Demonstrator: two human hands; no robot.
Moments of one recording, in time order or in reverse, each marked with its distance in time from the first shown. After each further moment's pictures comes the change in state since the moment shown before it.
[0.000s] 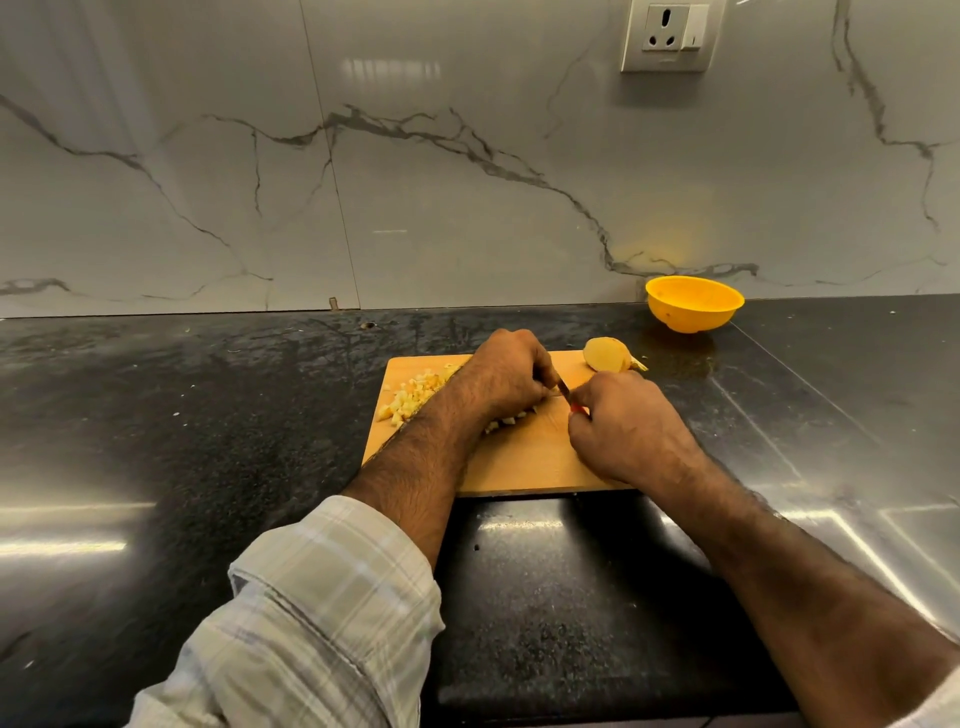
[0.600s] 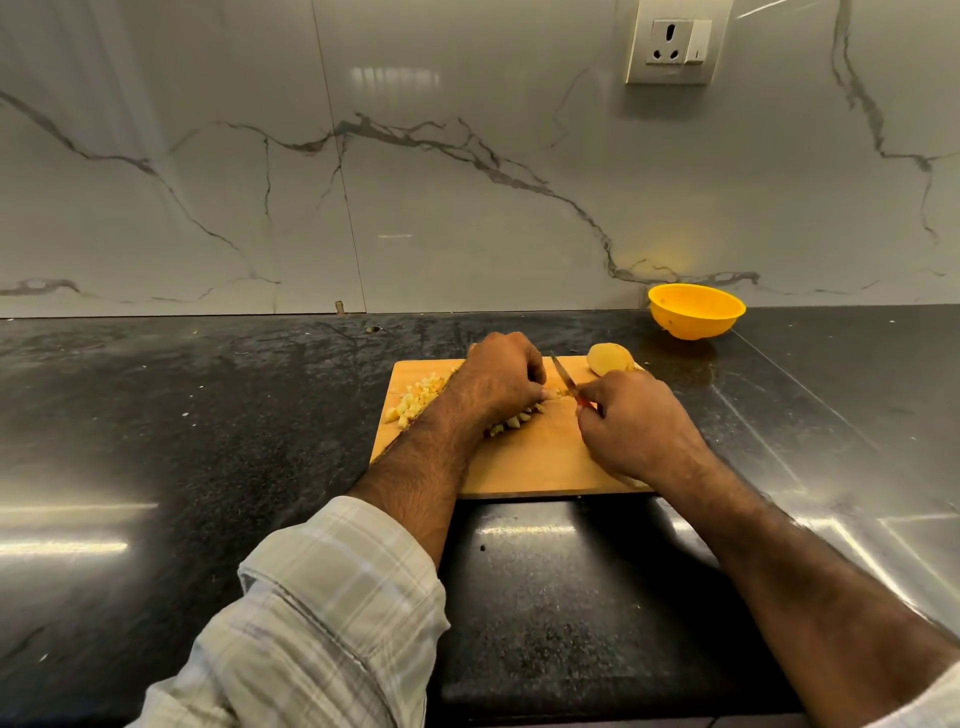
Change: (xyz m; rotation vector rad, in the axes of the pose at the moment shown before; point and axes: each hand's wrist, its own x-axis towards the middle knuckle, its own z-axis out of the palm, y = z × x) left_hand -0.004 -0.007 -0.001 0.056 0.086 -0.050; right_hand 0.001 0.003 -0.004 0.004 0.029 -0.015
